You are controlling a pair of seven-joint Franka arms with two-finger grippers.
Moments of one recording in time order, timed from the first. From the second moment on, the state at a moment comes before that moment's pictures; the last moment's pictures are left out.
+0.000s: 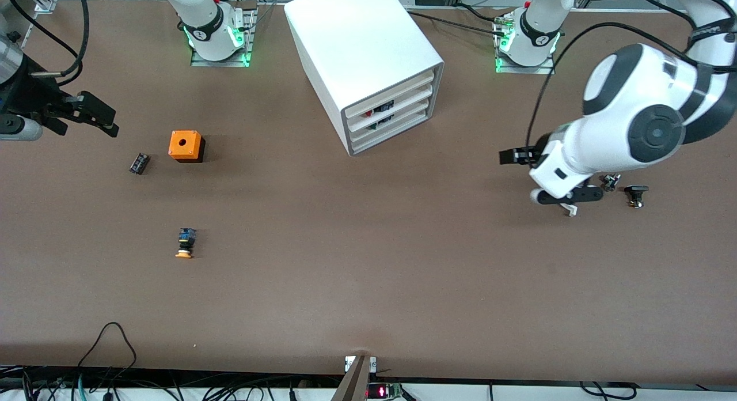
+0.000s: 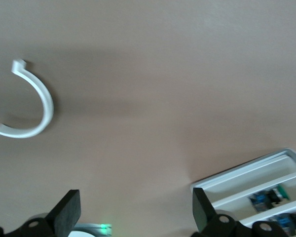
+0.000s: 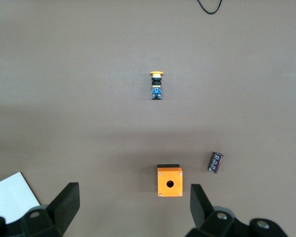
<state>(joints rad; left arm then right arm) 0.30 0.35 -0.61 -1.55 0.03 1.55 -0.38 0.03 0.02 0.05 -1.54 0.00 1.60 0.09</state>
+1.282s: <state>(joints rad) 0.02 0.02 -0.09 -1.71 0.00 1.66 -0.03 0.03 0.00 0.05 -1.54 -0.02 1.57 0.07</state>
